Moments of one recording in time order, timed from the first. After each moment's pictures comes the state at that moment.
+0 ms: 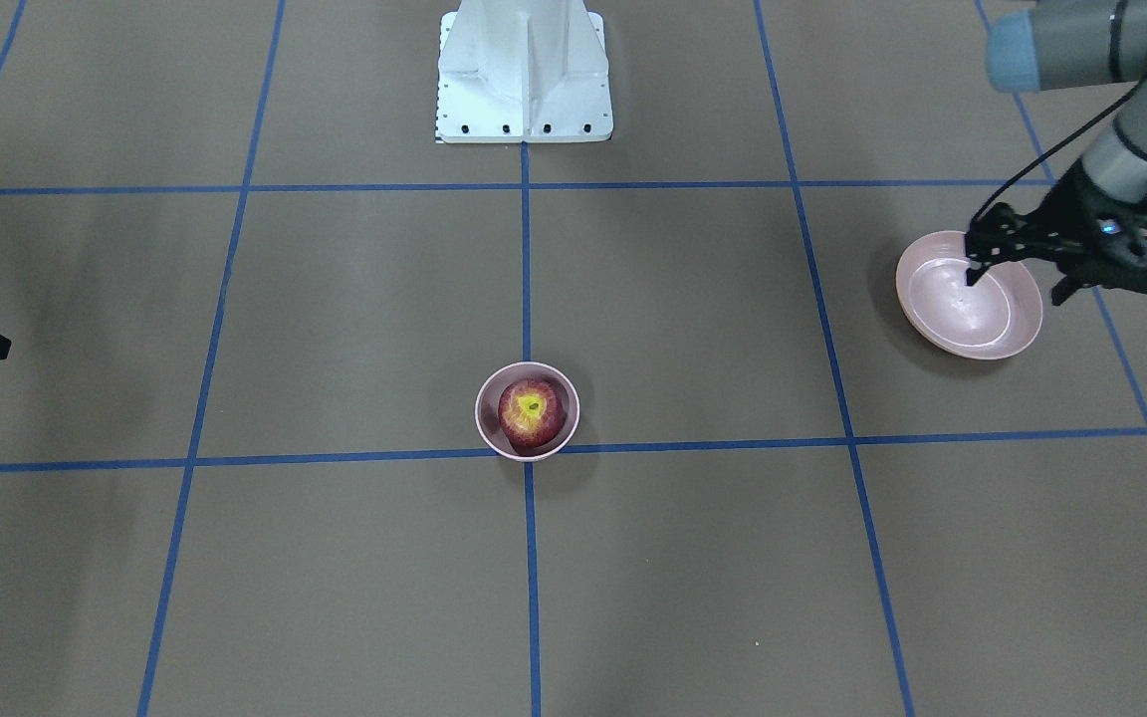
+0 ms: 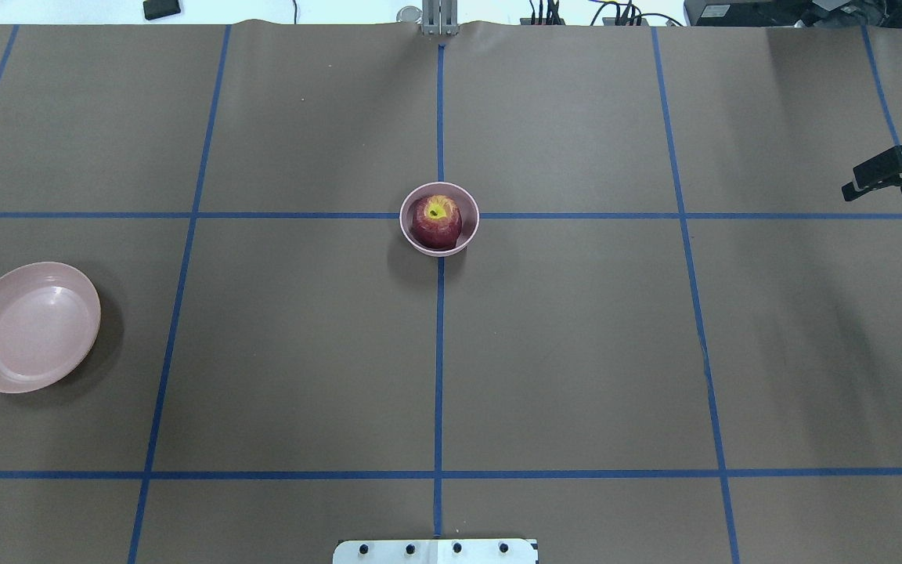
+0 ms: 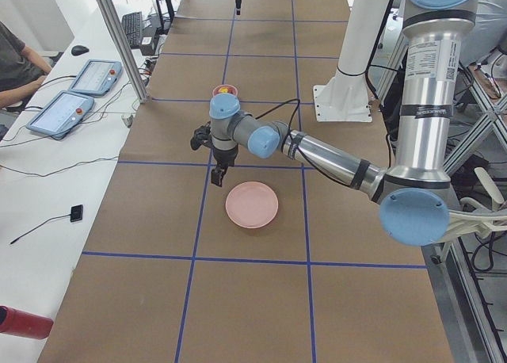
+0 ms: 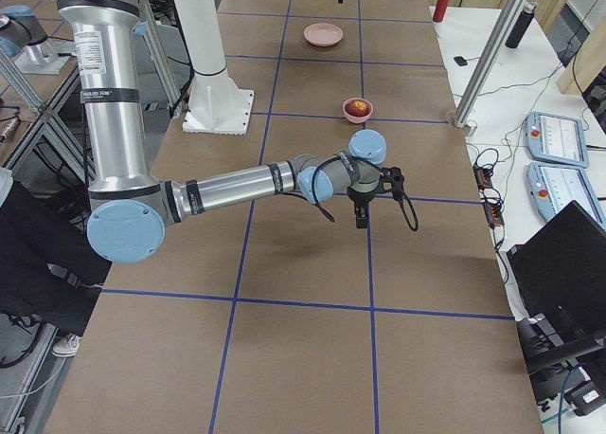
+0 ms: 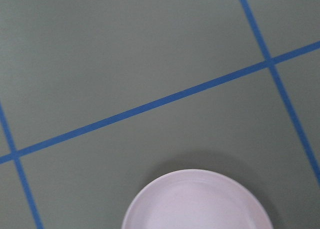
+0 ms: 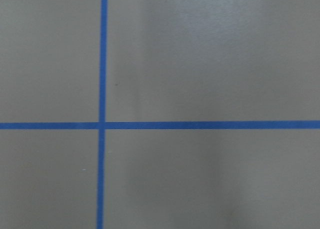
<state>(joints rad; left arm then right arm) -1.24 -1.57 -1.86 -1.69 -2.25 -0.16 1.25 -1.49 1.71 -1.31 2.36 0.48</state>
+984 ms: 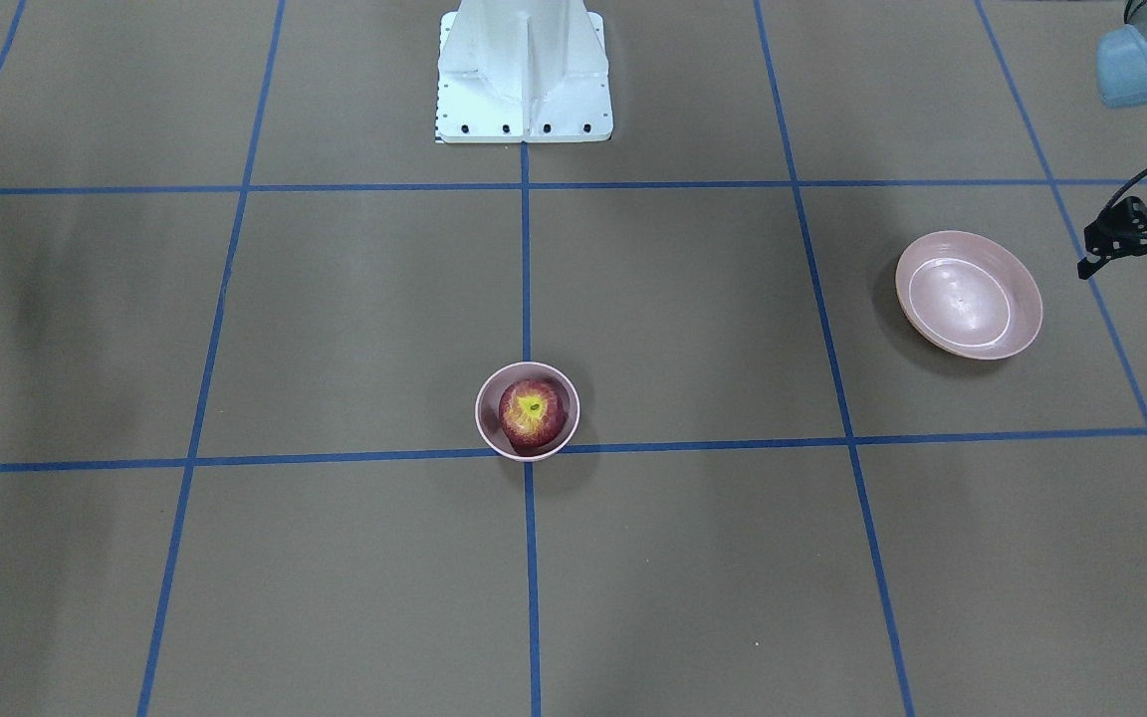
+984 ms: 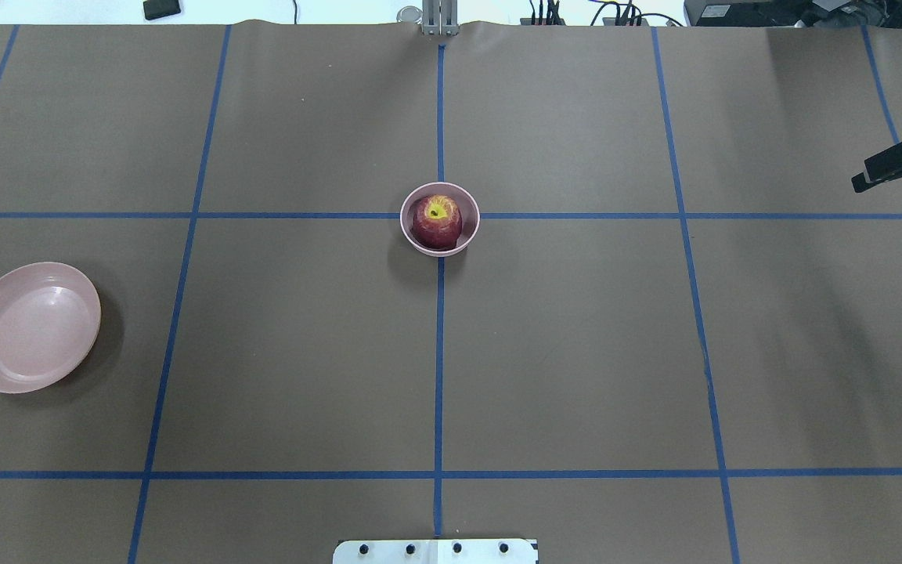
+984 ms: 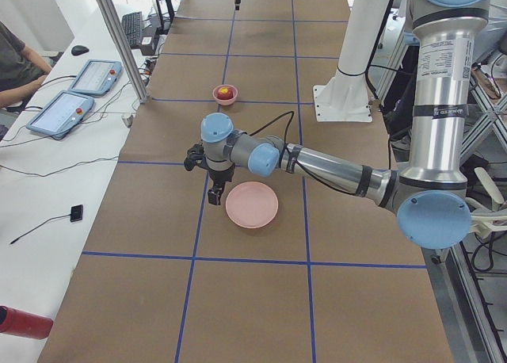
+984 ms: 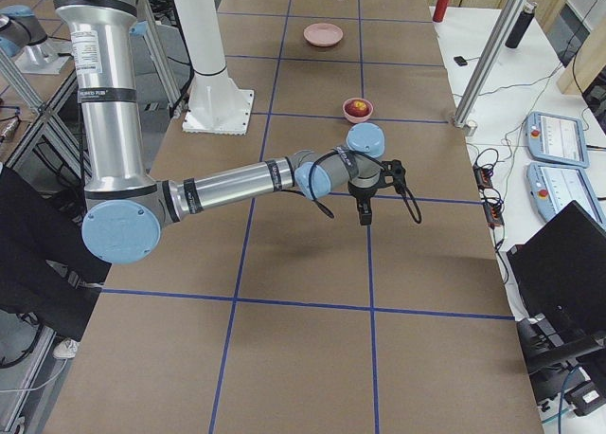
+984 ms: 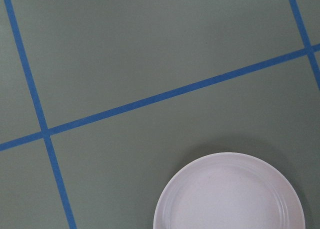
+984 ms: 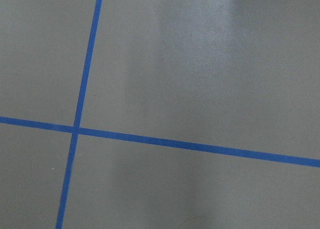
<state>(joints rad) -1.27 -1.57 -1.83 -1.69 -2.31 -0.16 1.26 -1.50 1.74 -1.31 2.34 0.44</state>
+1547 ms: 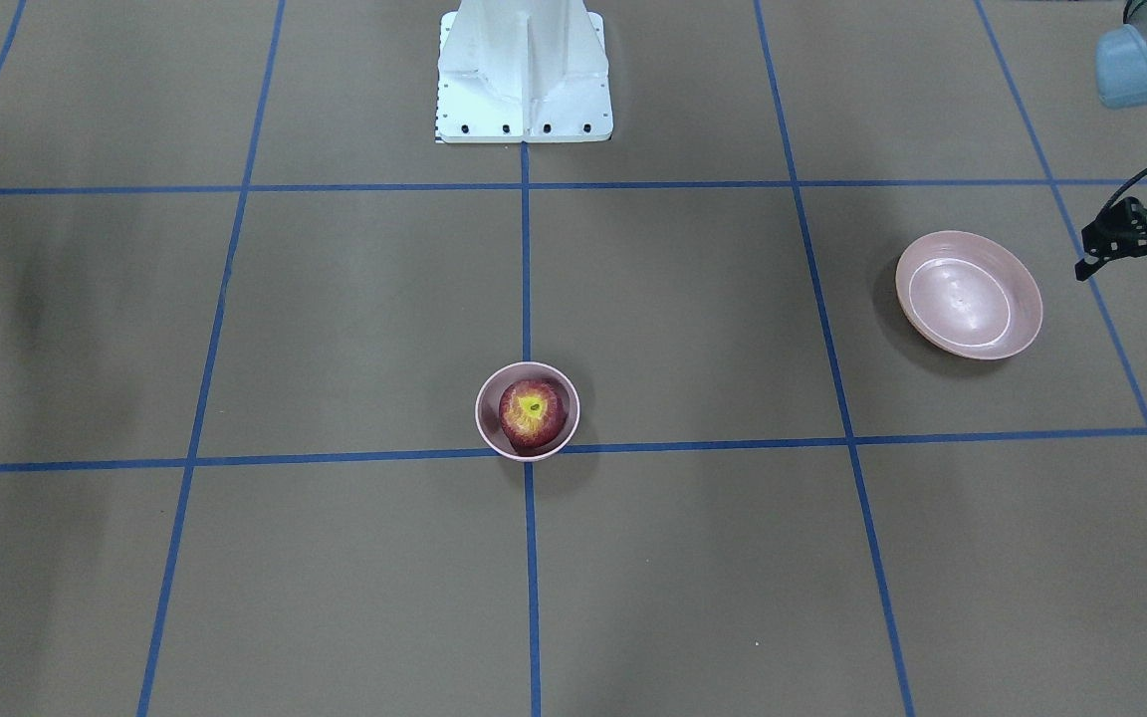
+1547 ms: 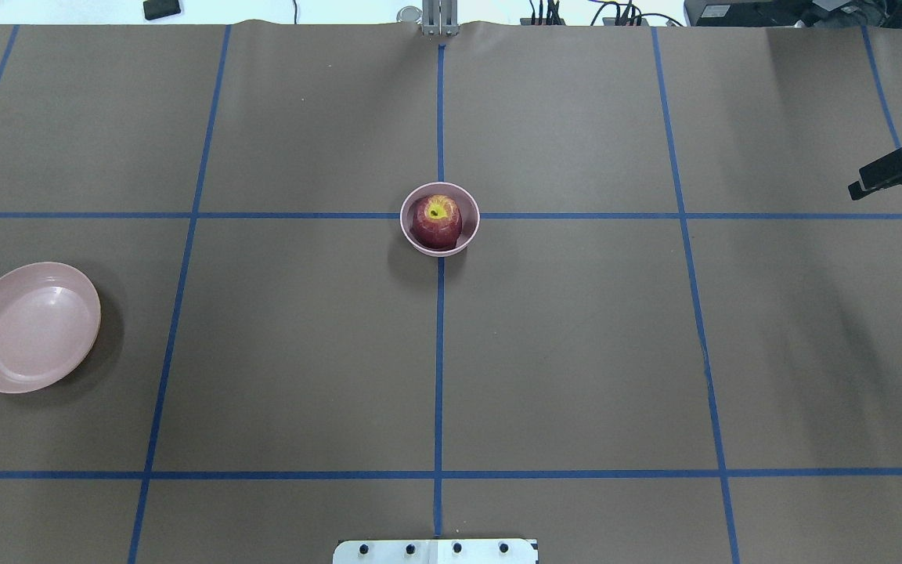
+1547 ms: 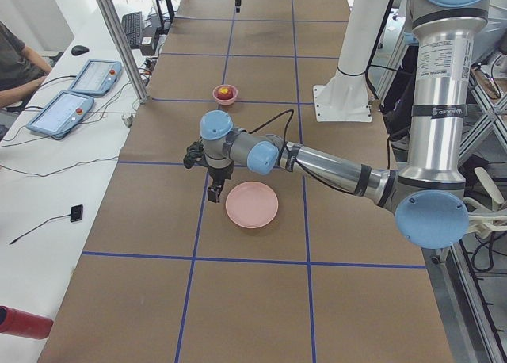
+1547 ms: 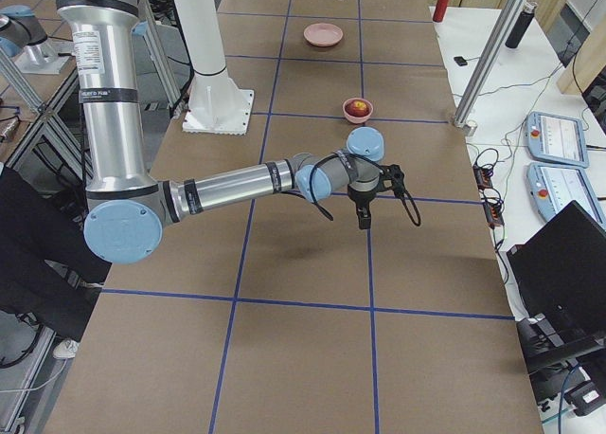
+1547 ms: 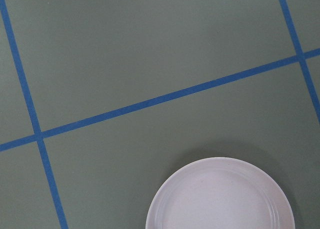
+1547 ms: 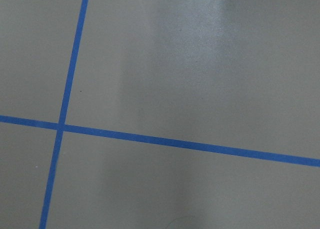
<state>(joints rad) -1.27 -1.57 -1.83 -1.69 -2.32 -0.18 1.24 -1.50 1.73 -1.31 2.32 0.43</state>
